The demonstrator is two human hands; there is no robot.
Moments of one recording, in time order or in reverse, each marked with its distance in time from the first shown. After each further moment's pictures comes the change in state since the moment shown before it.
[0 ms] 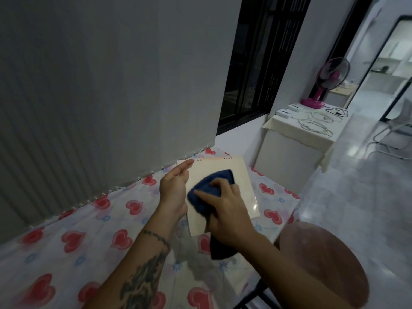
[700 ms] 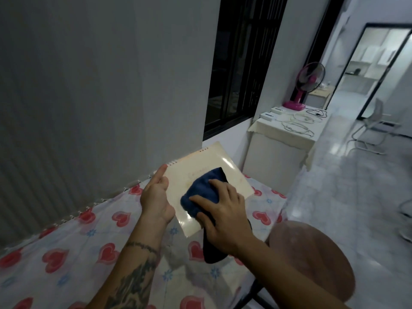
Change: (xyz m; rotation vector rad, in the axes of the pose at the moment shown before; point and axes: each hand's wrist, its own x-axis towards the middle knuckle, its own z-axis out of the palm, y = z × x) left_hand 0.006 0.004 0.001 -0.215 0.100 -0.164; right_hand -0.014 0.012 -0.012 -0.045 0.082 -0.005
